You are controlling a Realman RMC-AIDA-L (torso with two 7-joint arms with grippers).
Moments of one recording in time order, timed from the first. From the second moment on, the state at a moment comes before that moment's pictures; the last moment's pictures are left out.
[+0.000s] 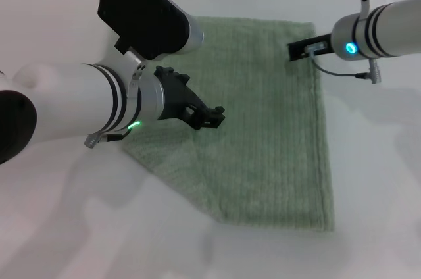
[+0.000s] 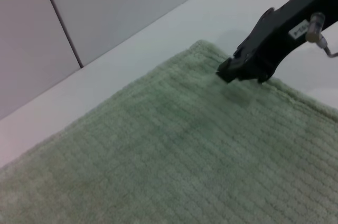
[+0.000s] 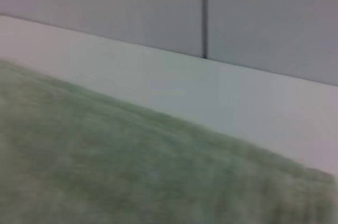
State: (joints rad) left arm -0.28 -2.07 -1.18 -1.65 2.79 -0.94 0.23; right arm 0.86 2.08 1.61 0.62 -2.50 0.59 -0.28
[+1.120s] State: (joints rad) left arm -0.31 -2.07 -1.17 -1.64 2.80 -0.97 0.23; right arm 0.88 2.08 1.60 0.57 -2.45 0.58 -0.31
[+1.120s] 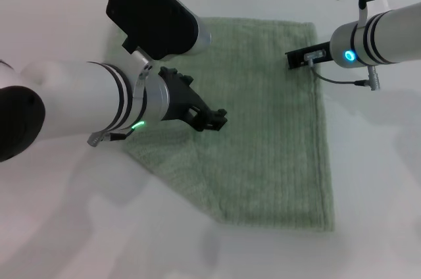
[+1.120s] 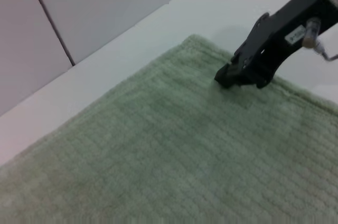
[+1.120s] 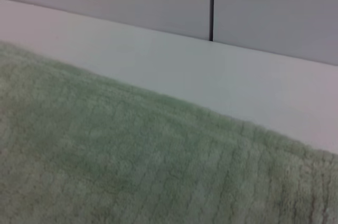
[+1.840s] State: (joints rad) left arm -0.43 -2.07 -1.17 -1.41 2.89 -0.88 0.19; right arm 0.88 2.07 1.61 0.57 -2.46 0.60 -0.31
